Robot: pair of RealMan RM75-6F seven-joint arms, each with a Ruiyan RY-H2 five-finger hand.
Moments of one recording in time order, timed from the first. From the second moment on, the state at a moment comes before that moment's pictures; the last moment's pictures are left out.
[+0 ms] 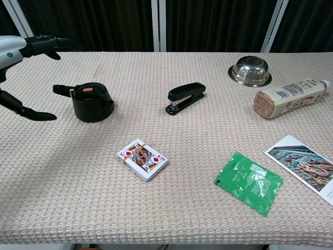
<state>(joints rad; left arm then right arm) -0.48 -1.43 -0.05 -1.42 1.72 1.27 -0.09 0.43 -1.42 0.24 -1.48 -1.76 1.63 0.07</state>
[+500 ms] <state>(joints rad) -0.52 -1.39 -0.06 -1.40 1.70 1.24 -0.02 0.40 -1.38 0.24 -1.48 -1.74 1.70 0.09</state>
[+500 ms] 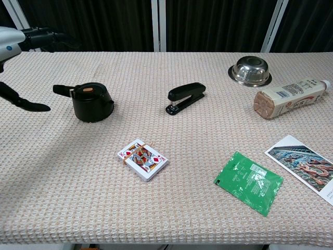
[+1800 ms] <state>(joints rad) -0.67 -1.37 -0.03 -1.36 1.57 0.98 0.05 0.34 -1.34 0.25 -1.50 -1.66 1.73 0.07</state>
